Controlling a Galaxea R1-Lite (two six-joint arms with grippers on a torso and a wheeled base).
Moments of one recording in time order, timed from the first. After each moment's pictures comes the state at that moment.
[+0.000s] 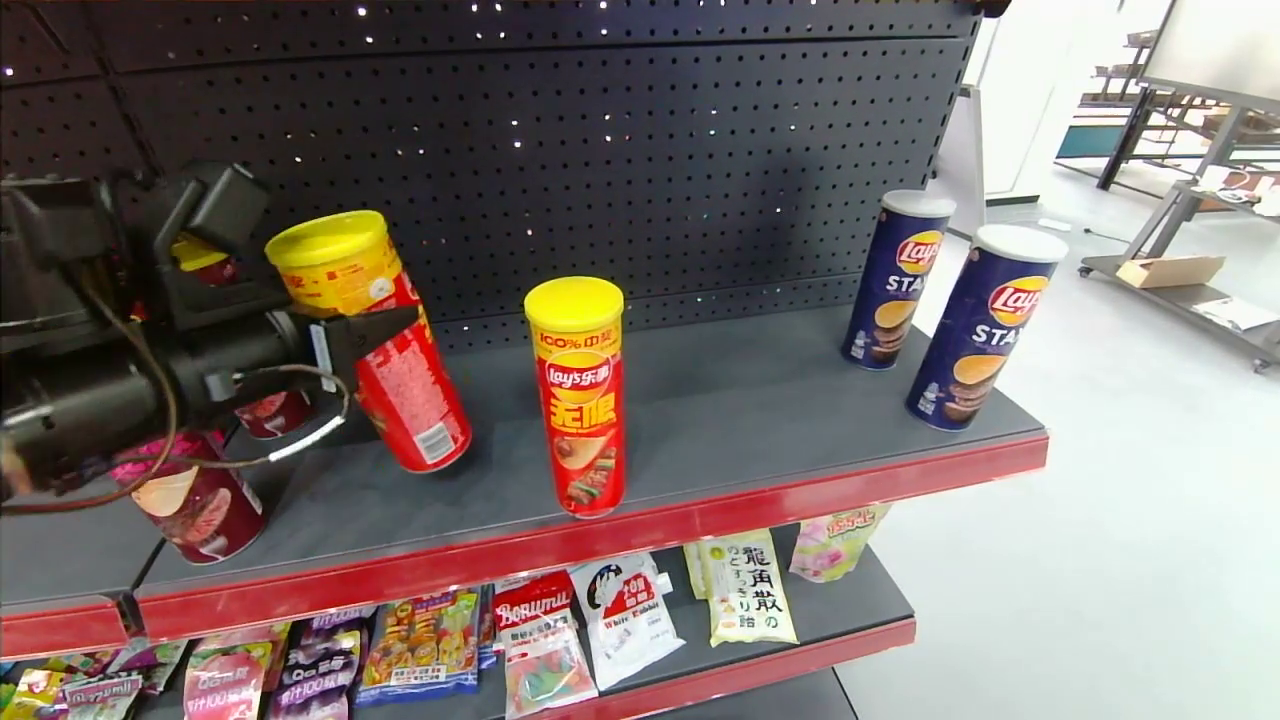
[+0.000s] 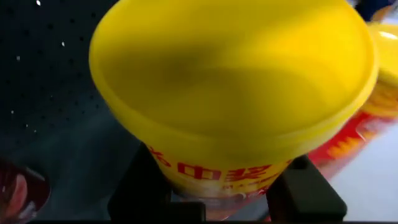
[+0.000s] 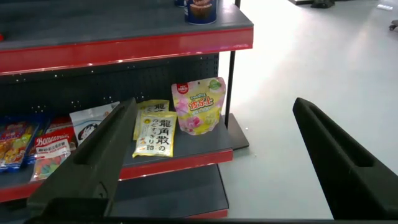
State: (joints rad) left arm -0.22 1.49 -0.81 -0.52 -0.18 0.02; right arm 0.00 0.00 0.00 0.00 0.01 0.00
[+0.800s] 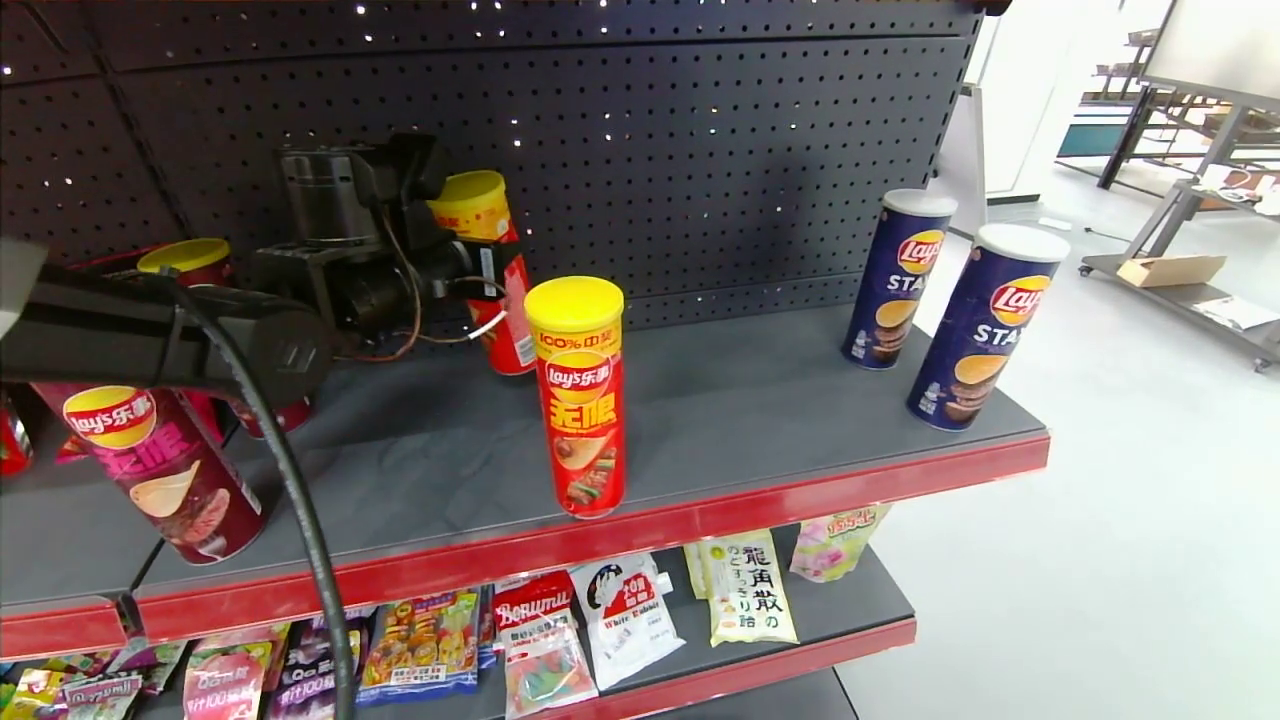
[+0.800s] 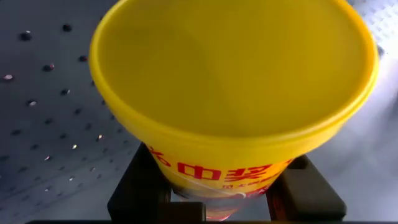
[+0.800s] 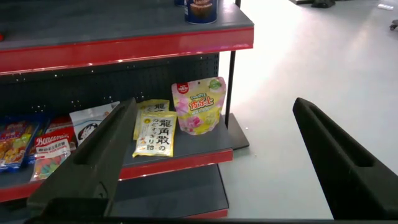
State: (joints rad) left arm -0.32 1.96 -1.29 -0.57 0.03 0.00; right arm 0.00 0.00 0.00 0.00 0.01 0.00
